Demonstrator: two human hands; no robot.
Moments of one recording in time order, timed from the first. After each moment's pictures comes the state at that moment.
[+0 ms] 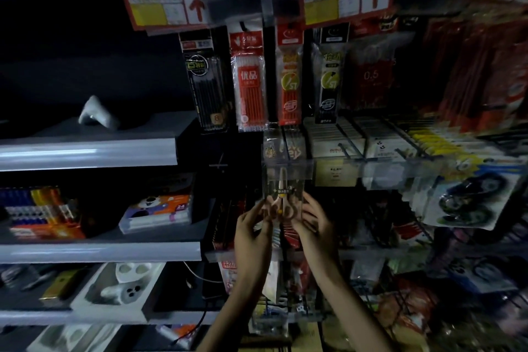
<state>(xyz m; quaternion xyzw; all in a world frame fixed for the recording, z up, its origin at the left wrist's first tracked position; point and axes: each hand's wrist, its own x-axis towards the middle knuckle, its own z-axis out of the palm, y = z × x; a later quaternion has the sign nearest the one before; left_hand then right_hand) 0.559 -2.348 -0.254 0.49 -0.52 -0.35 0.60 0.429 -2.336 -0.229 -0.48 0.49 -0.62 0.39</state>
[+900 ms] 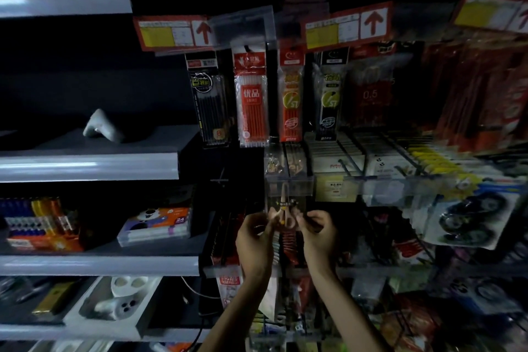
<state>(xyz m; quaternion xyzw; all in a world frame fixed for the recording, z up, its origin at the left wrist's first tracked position) 0.545 -2.383 -0.255 0.58 -0.47 -0.27 0.61 0.425 -2.395 -0.249 -0.41 0.57 -0.67 0.26</state>
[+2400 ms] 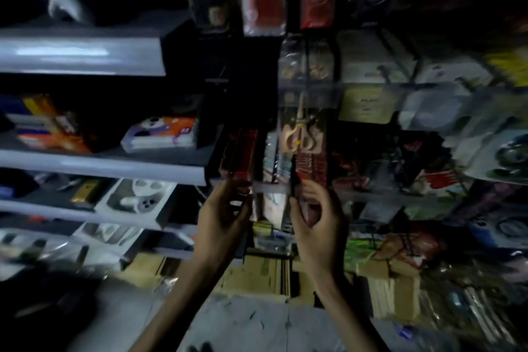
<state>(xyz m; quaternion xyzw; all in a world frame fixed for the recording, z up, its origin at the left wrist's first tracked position) 0.604 -2.259 -0.257 0.59 -0.57 -0.27 0.50 0.431 -2.275 -0.289 -0.59 0.56 -0.54 0.21</state>
